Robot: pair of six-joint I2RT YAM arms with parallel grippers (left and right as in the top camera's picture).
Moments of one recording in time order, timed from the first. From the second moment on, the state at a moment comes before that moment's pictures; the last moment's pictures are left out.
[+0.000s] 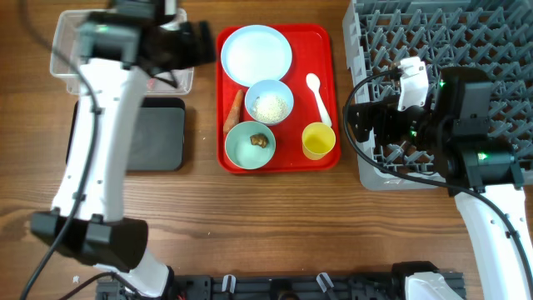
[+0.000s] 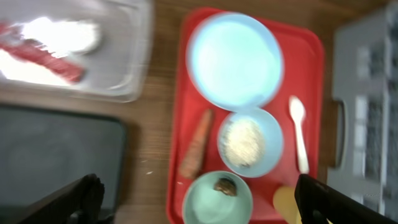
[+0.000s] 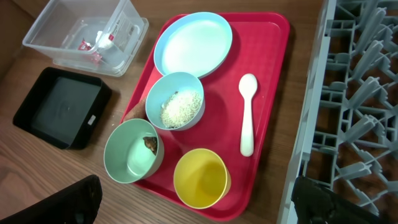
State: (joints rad) left arm -0.21 1.79 2.01 -1.24 0.03 -0.37; right arm 0.06 1.16 1.14 -0.75 -0.45 0.02
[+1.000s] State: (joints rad) left arm -0.55 2.19 2.01 -1.01 0.16 -0.07; right arm 0.06 1.16 1.14 -0.75 -0.44 0.02
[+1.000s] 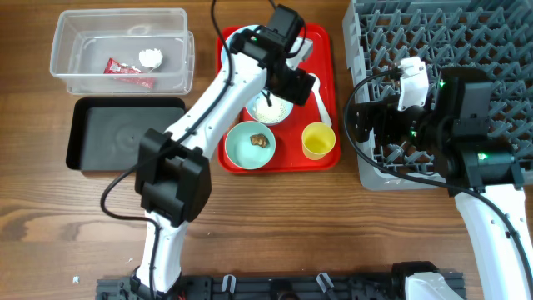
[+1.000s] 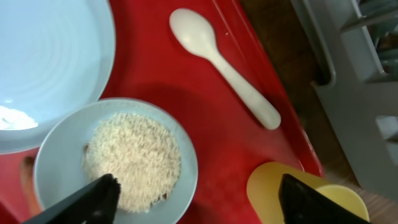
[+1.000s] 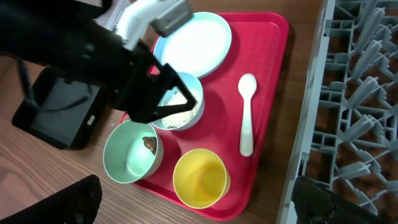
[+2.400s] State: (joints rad) left arm -0.60 2.34 1.96 -0.93 -0.03 -0.20; right arm 0.06 1.16 1.14 -0.76 -0.44 0.02
